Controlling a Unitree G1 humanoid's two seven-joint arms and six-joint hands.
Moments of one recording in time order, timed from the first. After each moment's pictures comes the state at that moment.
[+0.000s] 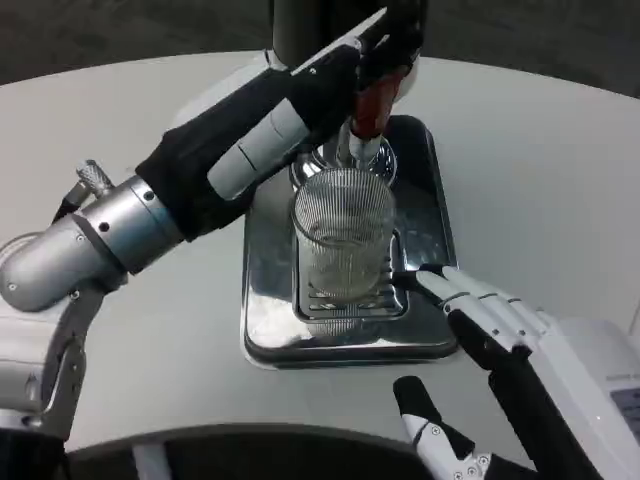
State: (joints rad) left arm -0.72 0.43 0.03 0.16 -0.25 -0.18 -0.78; right arm 0.48 -0.11 0.17 -0.95 -0.93 -0.13 0.21
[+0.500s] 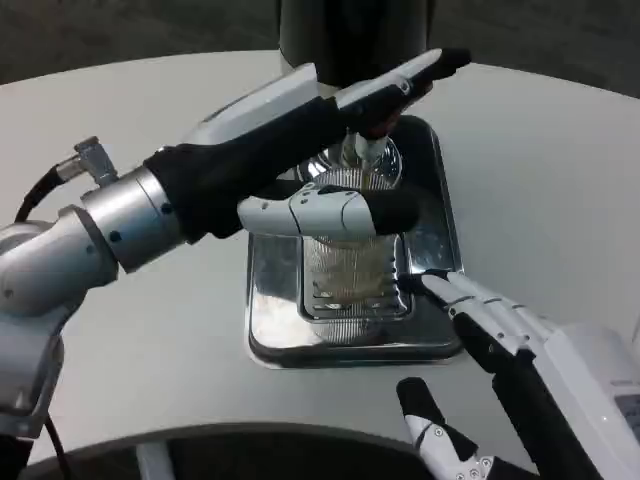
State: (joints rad) left arm -0.72 0.54 -0.04 0.06 0.02 -0.38 -0.71; right arm 0.50 -0.09 0.17 -0.95 -0.93 -0.12 0.21
